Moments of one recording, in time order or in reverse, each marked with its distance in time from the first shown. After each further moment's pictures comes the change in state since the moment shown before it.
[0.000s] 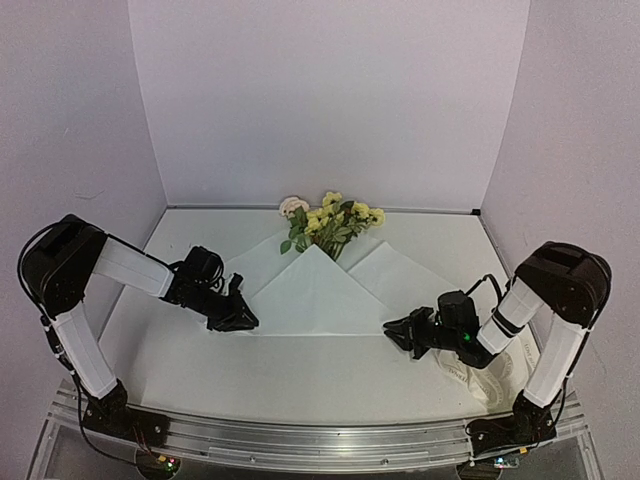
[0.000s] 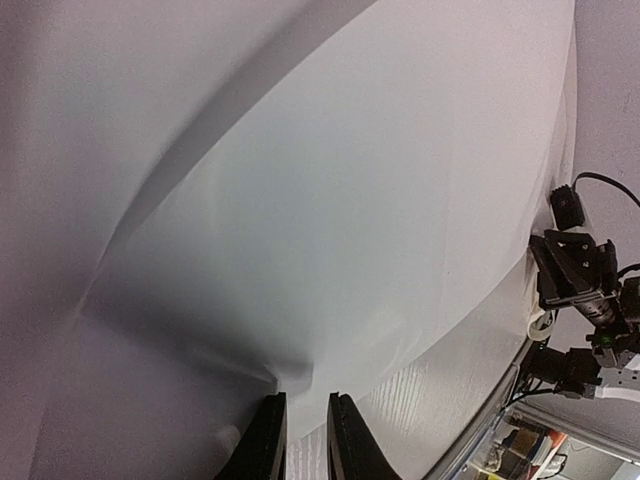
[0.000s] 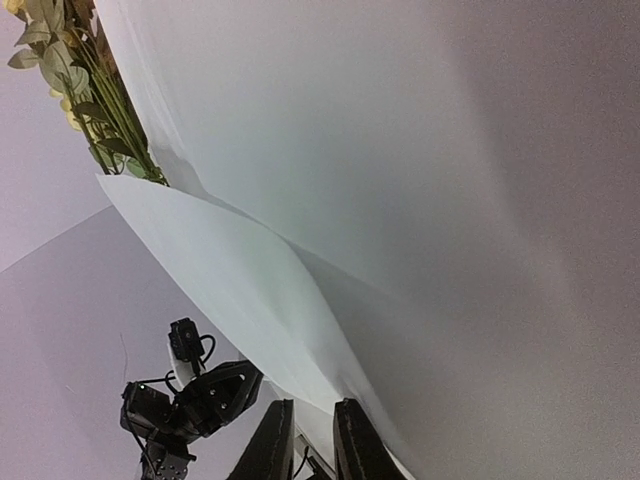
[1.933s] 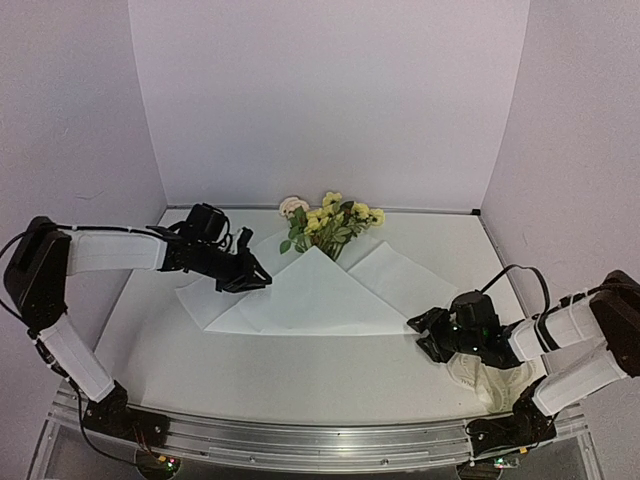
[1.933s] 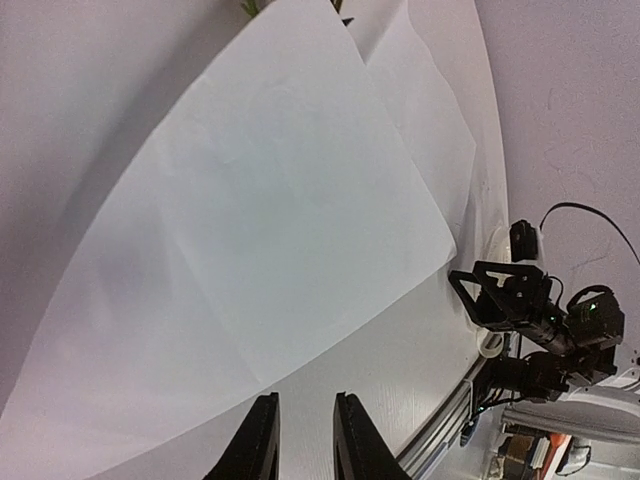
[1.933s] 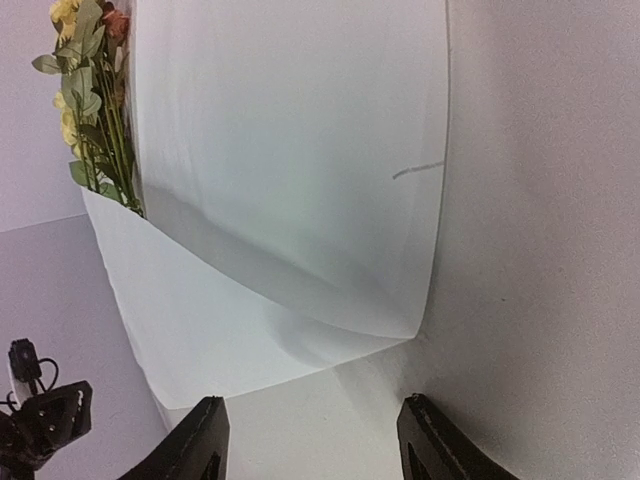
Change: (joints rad) left arm -0.060 -0.128 0.247 -0.185 -0.059 0.005; right arm 0.008 -0.436 -0.077 -0.507 0.241 -0.313
